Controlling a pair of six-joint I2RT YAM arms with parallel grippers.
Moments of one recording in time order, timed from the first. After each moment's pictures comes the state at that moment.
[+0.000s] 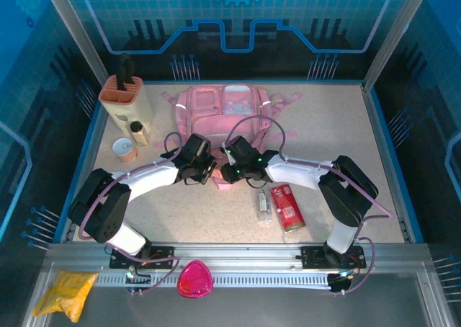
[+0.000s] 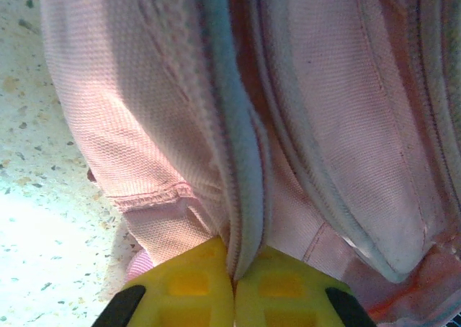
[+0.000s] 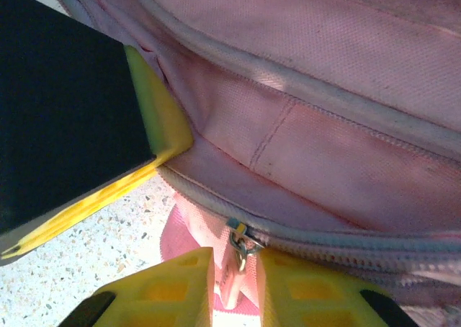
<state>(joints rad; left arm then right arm) -0.53 1.54 0.82 -0.25 0.07 -1.58 0.83 1.76 1.10 -0.28 -0.05 0.36</state>
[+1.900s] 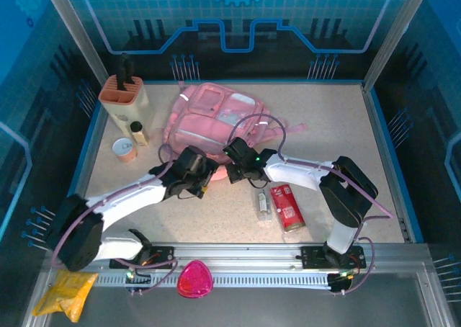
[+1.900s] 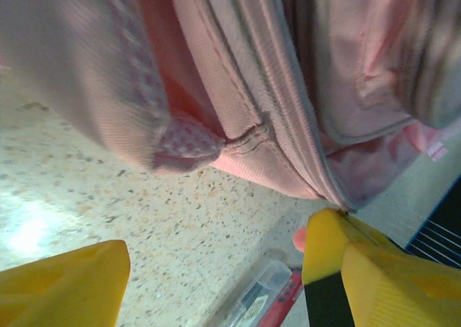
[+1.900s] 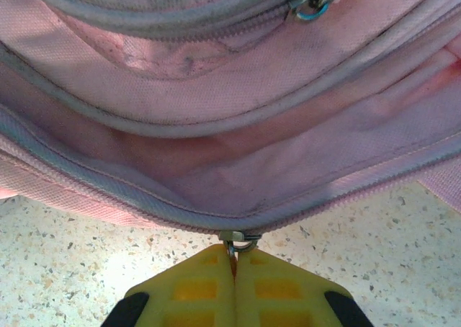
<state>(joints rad) -0.62 1.33 0.72 -0.32 0.04 -1.64 0.85 1.75 1.13 -0.40 0.14 0.41</state>
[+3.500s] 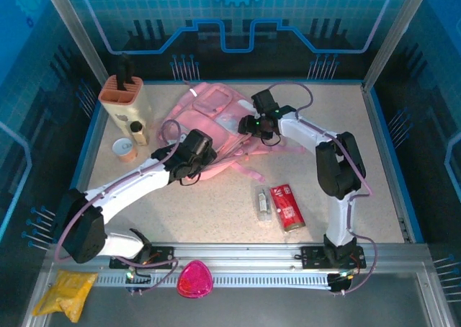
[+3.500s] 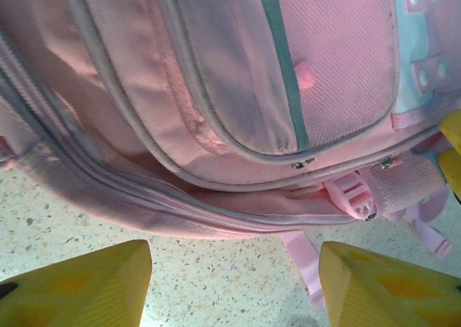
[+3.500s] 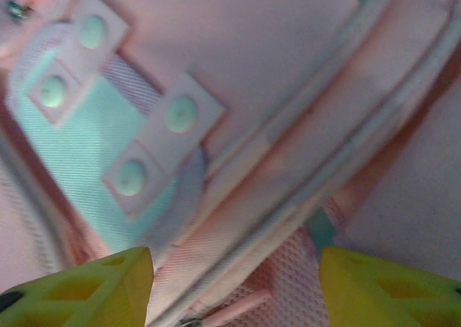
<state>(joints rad) -0.62 1.38 0.97 -0.58 -0.23 -1.29 0.46 2.00 1.55 -0.55 -0.12 0.61</state>
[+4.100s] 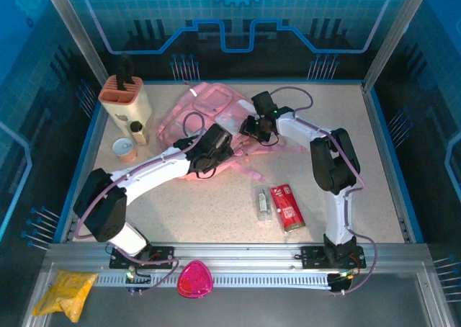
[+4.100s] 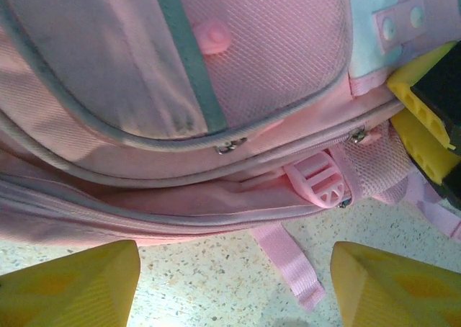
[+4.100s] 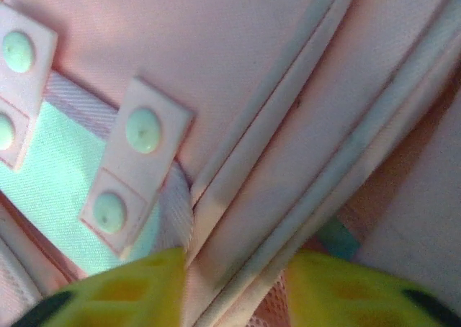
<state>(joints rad) -0.69 1.58 1.15 -0.60 -0.24 -1.26 0.44 2.08 1.57 -0.51 -0.19 0.78</state>
